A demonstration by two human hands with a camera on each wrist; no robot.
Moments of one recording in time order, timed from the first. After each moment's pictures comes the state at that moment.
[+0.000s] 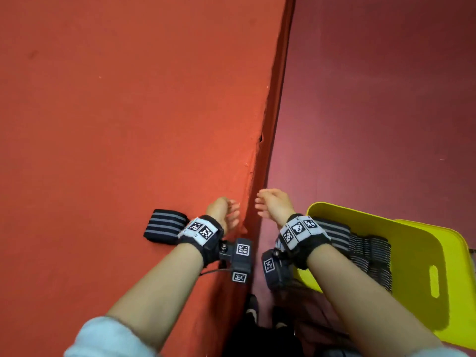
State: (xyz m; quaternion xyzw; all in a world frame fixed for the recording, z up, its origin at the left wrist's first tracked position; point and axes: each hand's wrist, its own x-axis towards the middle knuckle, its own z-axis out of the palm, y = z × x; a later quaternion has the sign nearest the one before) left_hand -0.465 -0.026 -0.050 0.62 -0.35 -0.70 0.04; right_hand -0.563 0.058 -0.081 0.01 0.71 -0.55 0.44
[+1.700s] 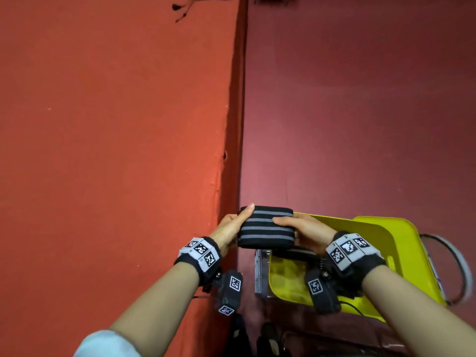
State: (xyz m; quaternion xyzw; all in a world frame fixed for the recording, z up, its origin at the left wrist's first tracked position) left_hand -0.514 0.024 -0.060 0.40 -0.56 -0.72 -0.11; right_hand -0.634 0.189 -0.055 -0.01 0.65 -0.51 0.56
